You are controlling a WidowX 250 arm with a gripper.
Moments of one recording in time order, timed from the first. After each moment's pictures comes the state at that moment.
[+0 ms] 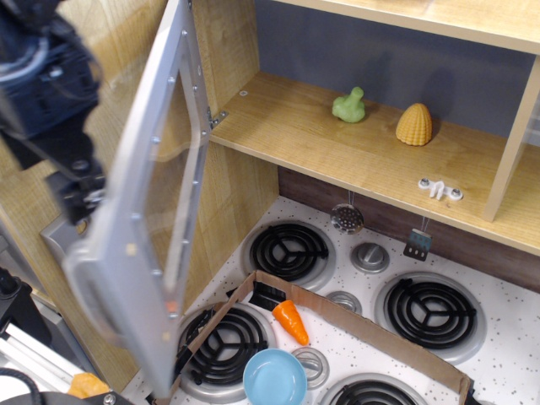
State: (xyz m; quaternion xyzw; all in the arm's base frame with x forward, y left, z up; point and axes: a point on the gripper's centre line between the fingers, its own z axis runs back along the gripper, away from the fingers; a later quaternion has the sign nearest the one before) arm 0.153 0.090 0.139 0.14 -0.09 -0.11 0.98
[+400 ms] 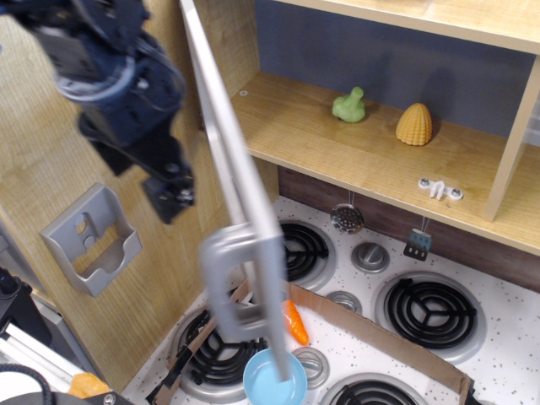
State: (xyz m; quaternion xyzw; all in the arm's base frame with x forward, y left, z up) arm 0.193 0.055 0.115 0.08 -0.14 -0.12 0.98
